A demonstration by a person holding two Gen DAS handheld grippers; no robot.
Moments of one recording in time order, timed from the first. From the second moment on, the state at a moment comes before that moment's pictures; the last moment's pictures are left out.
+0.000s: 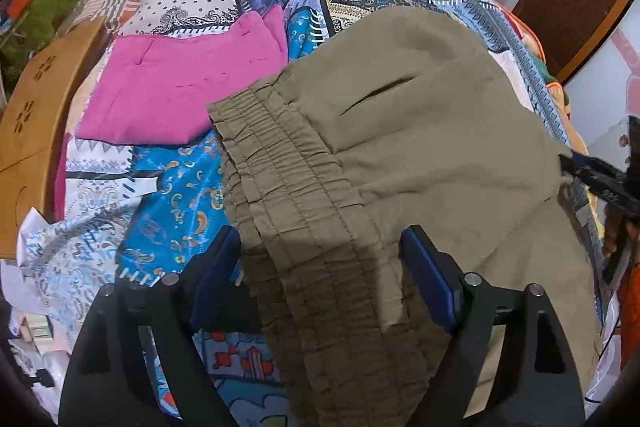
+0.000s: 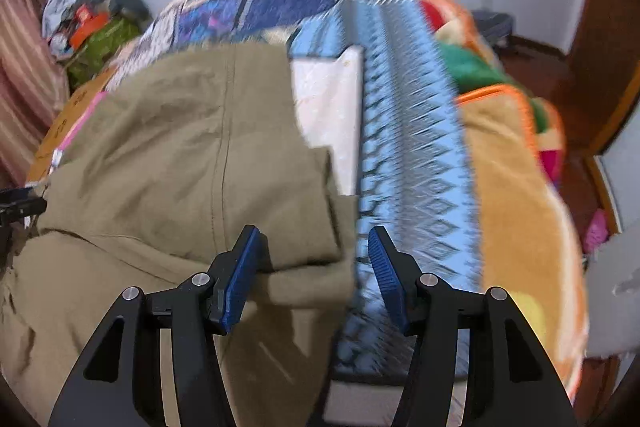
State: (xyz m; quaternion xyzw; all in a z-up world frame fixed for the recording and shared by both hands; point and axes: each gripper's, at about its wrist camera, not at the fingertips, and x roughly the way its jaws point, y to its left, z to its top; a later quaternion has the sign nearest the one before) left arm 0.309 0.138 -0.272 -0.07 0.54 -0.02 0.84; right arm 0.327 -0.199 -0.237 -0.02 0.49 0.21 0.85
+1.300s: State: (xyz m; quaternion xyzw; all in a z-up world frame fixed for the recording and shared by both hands) left arm 0.331 0.183 -0.235 -0.04 0.50 0.05 0.86; right arm 0.350 -0.156 -0.184 -0.11 0.42 0.20 0.88
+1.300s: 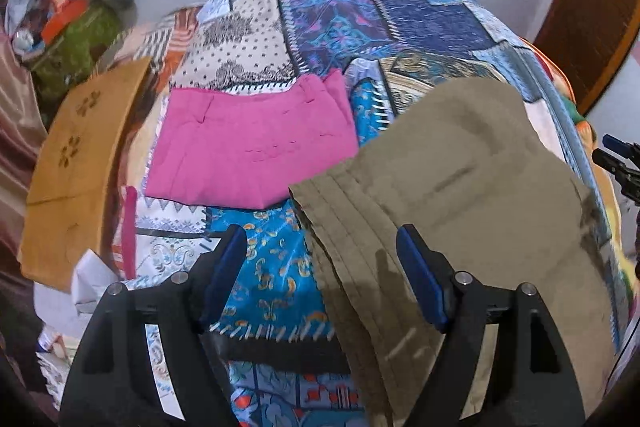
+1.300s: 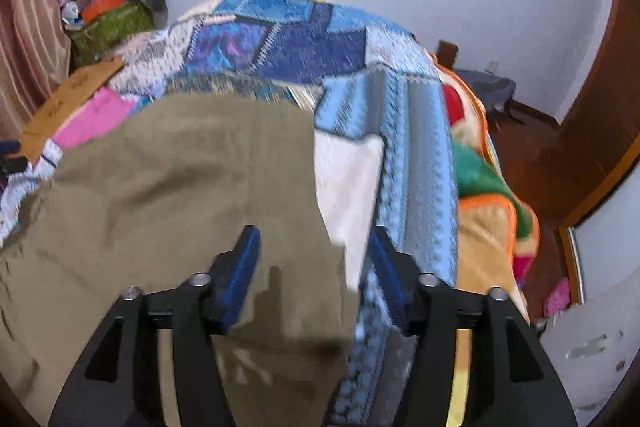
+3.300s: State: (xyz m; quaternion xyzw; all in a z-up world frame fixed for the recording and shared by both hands) left arm 0.285 0.143 -0.123 0.00 0.38 0.02 0.92; right arm 0.342 -0.153 -0.063 -0.10 0.29 0.19 0.93
